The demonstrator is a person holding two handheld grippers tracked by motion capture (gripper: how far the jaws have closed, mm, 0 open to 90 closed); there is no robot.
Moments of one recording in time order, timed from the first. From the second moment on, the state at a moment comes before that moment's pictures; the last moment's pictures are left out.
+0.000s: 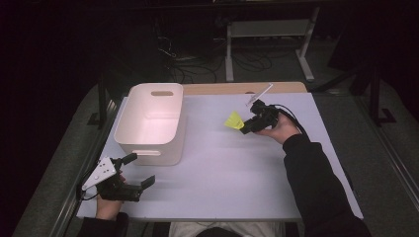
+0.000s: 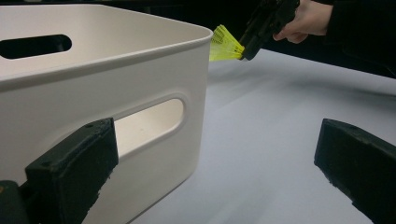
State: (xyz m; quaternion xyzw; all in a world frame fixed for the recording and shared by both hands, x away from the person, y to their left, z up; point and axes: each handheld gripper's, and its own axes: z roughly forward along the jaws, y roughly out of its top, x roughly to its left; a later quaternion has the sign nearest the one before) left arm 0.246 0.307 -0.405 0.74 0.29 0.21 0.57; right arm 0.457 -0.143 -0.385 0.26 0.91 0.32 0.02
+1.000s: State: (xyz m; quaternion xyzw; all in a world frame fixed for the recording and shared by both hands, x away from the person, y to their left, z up) left arm 0.246 0.307 -0.405 0.74 0.30 0.21 0.57; right arm 0.432 -0.142 -0.353 0.24 0.91 0.33 0.02
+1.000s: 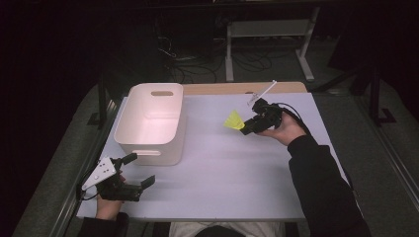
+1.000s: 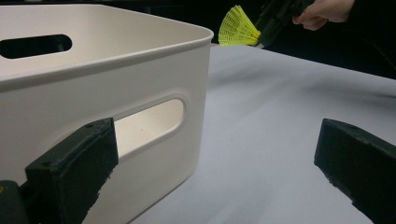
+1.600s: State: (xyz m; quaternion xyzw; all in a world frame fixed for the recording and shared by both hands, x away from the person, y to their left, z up) left arm 0.246 0.307 -0.405 0.74 0.29 0.21 0.57; right arm 0.425 -0.127 -0.320 0.21 0.92 0.33 0.02
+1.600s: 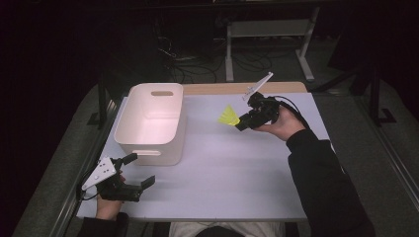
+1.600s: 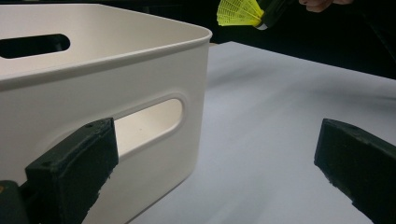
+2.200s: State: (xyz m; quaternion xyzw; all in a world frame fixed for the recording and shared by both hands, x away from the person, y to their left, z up) left arm 0.246 0.307 -0.406 0.74 0.29 0.21 0.57; right arm 0.424 -0.108 -0.300 0.19 0.92 0.34 0.02
